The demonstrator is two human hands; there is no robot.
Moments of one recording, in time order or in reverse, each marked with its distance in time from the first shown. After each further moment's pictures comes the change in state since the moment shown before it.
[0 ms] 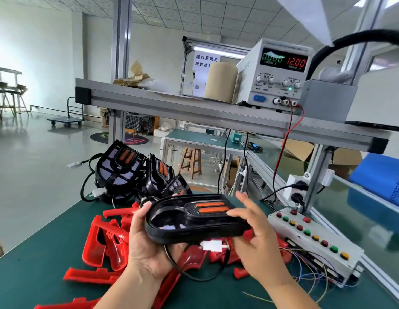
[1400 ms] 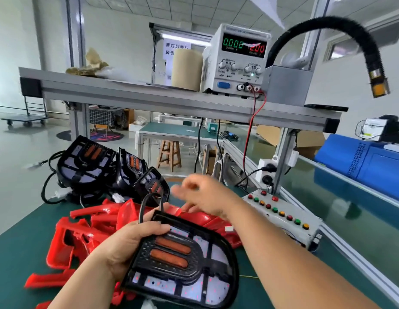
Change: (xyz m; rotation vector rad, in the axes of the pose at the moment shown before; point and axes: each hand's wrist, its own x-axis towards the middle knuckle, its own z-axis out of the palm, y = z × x) left_hand -0.011 0.004 0.015 0.811 0.211 -0.402; right_hand 0.072 -0.025 0.000 0.020 -0.514 0.328
